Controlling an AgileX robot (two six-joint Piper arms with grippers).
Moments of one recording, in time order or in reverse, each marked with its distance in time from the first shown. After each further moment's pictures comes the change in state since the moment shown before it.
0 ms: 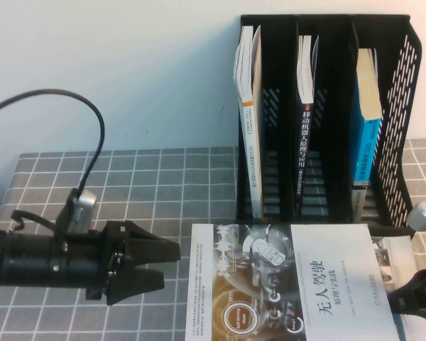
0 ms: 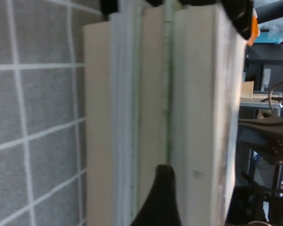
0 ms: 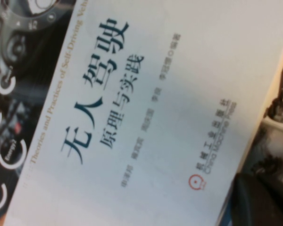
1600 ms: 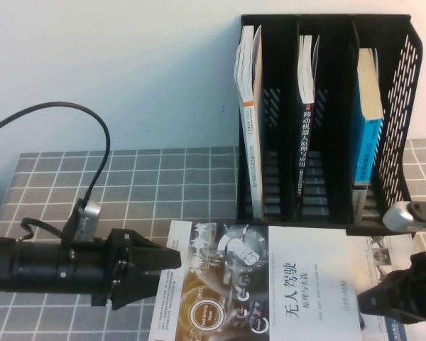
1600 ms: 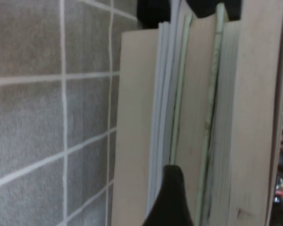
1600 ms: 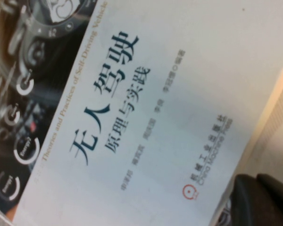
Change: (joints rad) right arm 0.101 0.012 0.008 0.172 -0.059 -0.042; left arm -0.003 0.102 -0.007 -0.041 -0.002 0.070
